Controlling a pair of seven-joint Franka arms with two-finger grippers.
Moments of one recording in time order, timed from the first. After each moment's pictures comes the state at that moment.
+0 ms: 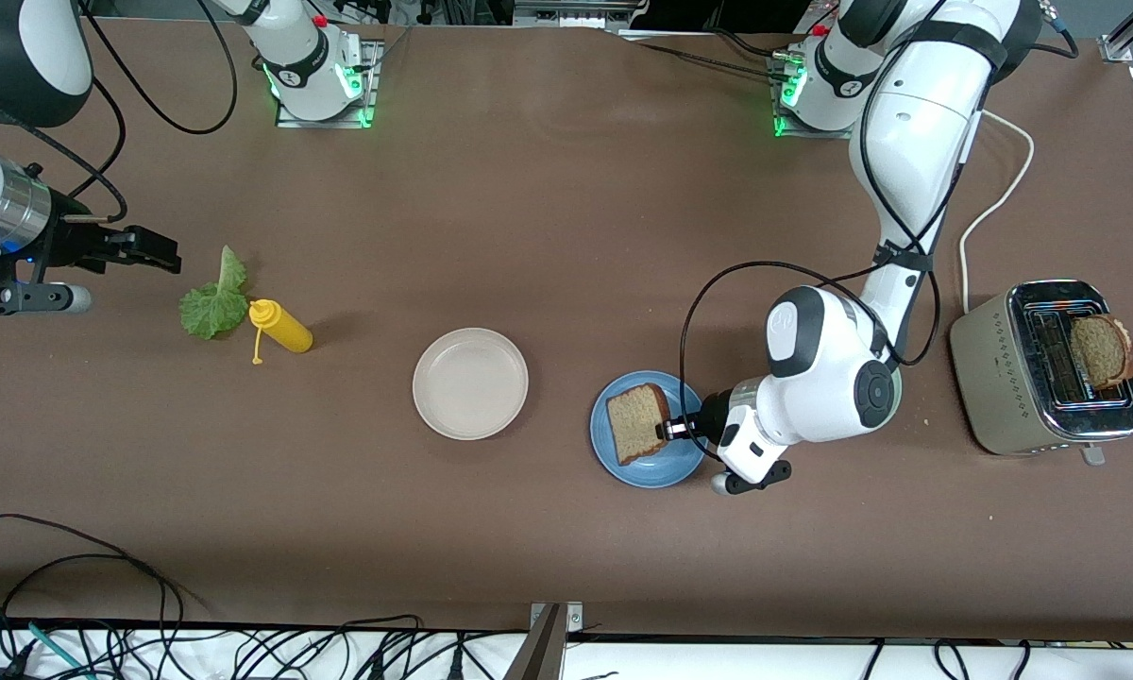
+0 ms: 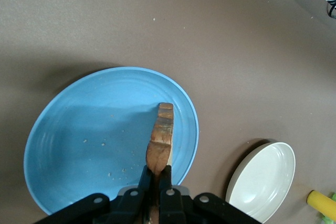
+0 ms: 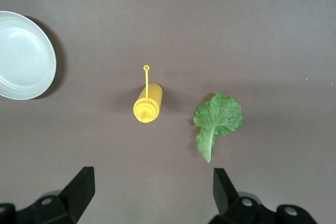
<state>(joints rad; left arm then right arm) -0.25 0.87 -0.13 -1.24 -0.53 2.18 -0.29 0.10 0.12 -0.09 -1.63 0.00 1.62 0.00</state>
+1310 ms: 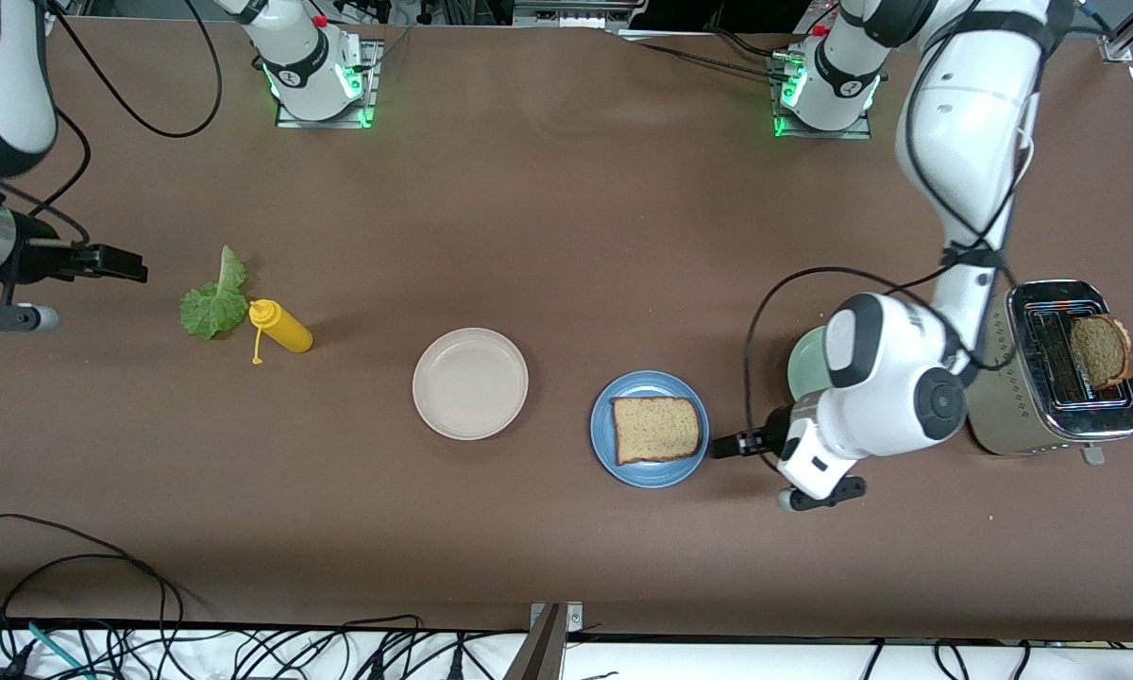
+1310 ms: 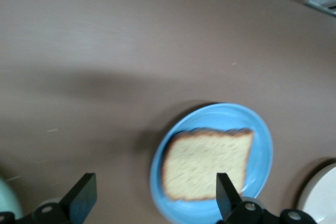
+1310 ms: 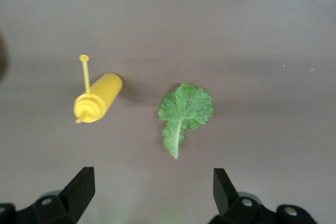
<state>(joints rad) -0.16 0.81 -0.11 -1.22 -0.28 2.06 -0.30 0.01 0.19 -0.11 -1.64 -0.04 1.63 -0.09</state>
